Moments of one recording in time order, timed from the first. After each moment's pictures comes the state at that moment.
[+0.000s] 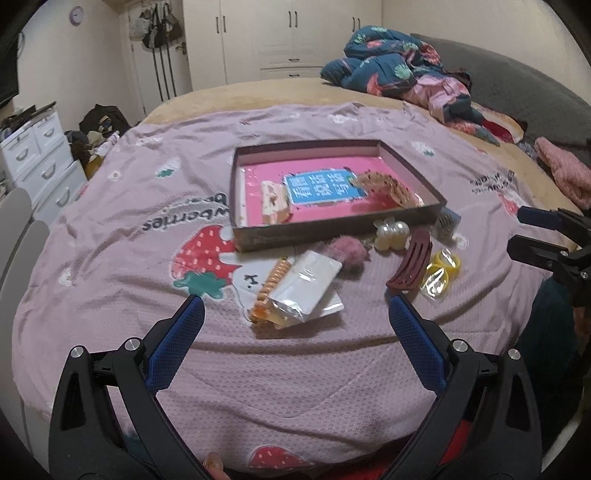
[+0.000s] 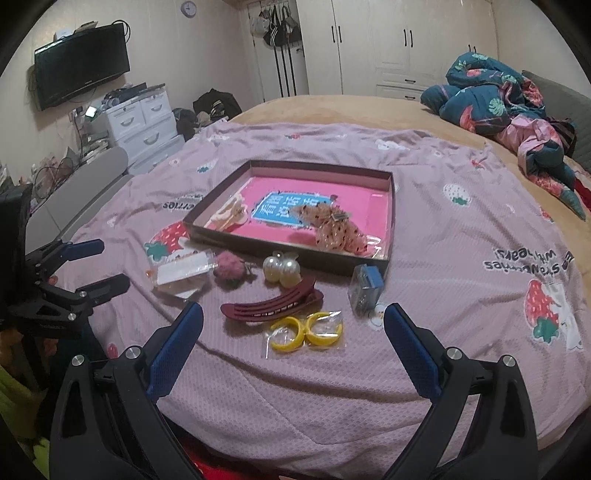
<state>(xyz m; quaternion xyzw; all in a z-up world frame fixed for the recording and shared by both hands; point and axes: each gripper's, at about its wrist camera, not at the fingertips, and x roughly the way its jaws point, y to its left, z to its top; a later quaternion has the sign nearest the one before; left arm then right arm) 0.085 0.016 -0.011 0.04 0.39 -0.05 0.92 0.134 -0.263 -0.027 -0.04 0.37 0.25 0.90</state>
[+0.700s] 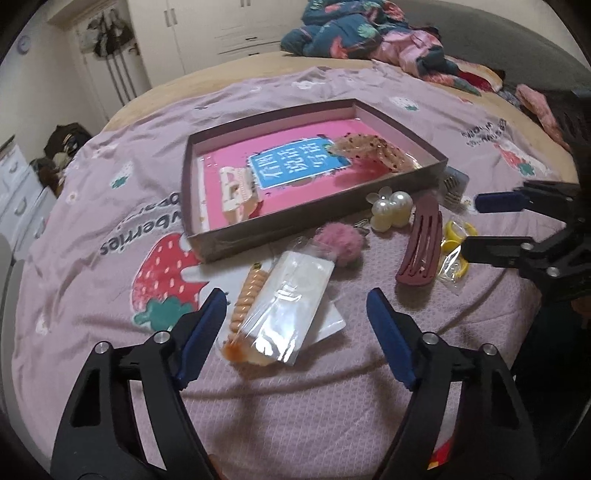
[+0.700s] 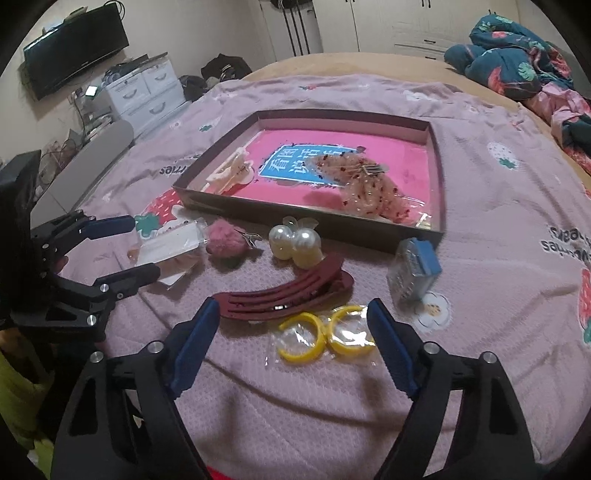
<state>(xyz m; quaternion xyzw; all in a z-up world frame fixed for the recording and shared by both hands) 0.134 -0.003 -0.045 0.11 0.43 -0.11 0.89 0.186 -0.232 -0.077 -0.03 0.44 0.28 0.85</state>
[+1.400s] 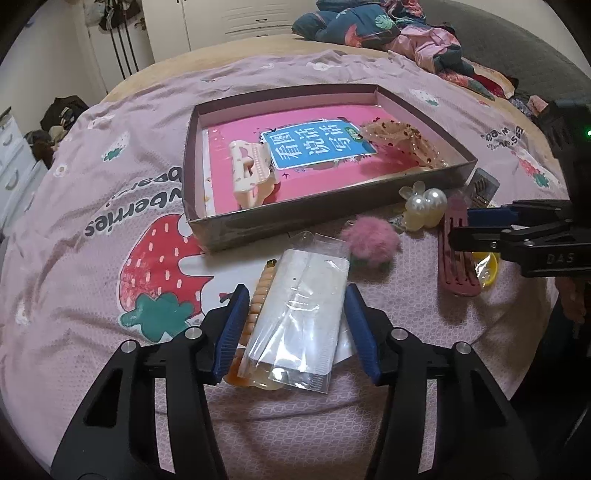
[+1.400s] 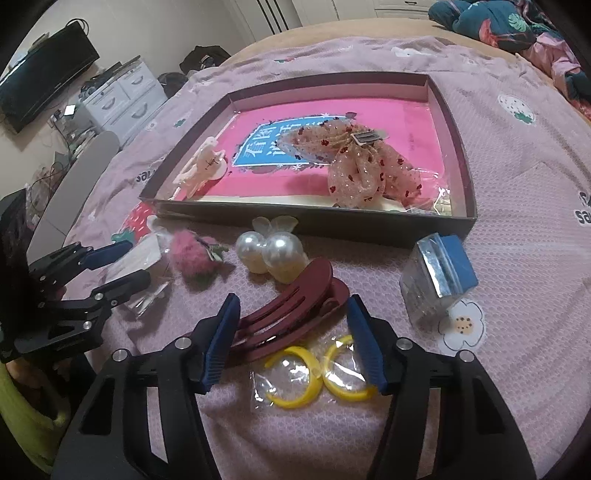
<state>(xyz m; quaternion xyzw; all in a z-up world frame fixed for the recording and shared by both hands) 0.159 0.021 -0.064 0.07 0.46 -0.10 0.88 0.229 -0.229 -0.106 0.03 0.50 0.27 0.82</state>
